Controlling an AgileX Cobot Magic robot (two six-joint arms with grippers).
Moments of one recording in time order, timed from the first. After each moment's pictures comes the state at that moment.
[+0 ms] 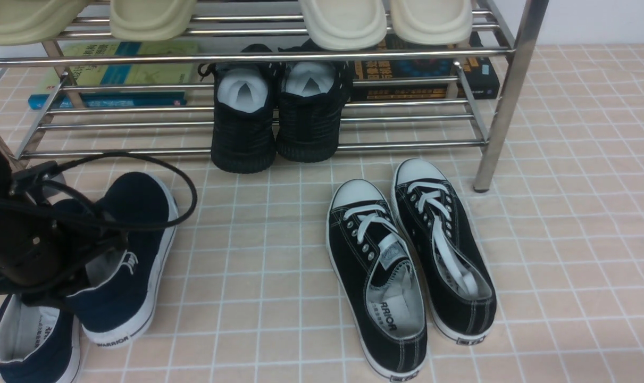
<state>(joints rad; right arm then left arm) 0.06 -0.01 0.01 -0.07 0.39 0.08 0.01 1.50 -0.95 -0.08 0.91 -0.28</state>
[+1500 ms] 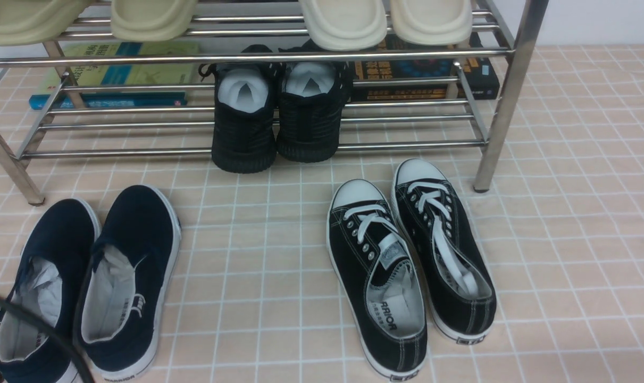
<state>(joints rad) 0.06 -0.01 0.01 -0.07 0.39 0.08 0.01 0.26 -0.45 -0.13 0.64 -0.07</state>
